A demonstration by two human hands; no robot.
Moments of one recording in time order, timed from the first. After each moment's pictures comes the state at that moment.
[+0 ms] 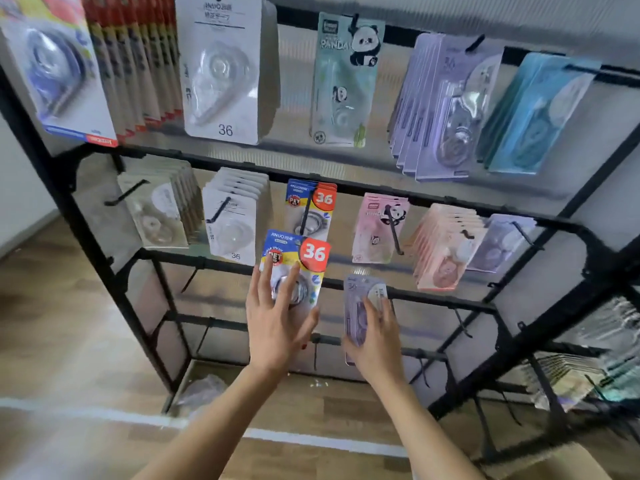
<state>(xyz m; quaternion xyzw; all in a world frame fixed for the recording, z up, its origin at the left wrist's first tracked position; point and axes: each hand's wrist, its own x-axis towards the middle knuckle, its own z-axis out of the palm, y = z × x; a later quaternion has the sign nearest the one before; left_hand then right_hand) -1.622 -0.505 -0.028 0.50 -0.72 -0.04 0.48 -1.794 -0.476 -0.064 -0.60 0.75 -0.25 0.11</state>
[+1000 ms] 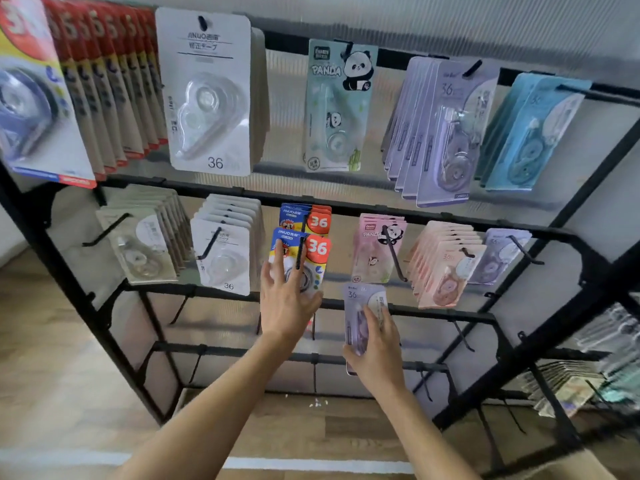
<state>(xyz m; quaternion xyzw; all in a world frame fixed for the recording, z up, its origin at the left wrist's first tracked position) -1.645 -0.592 -0.010 0.59 -0.73 -0.11 0.33 -1.793 -0.507 -0.055 -0.59 0.76 -0.26 0.11</state>
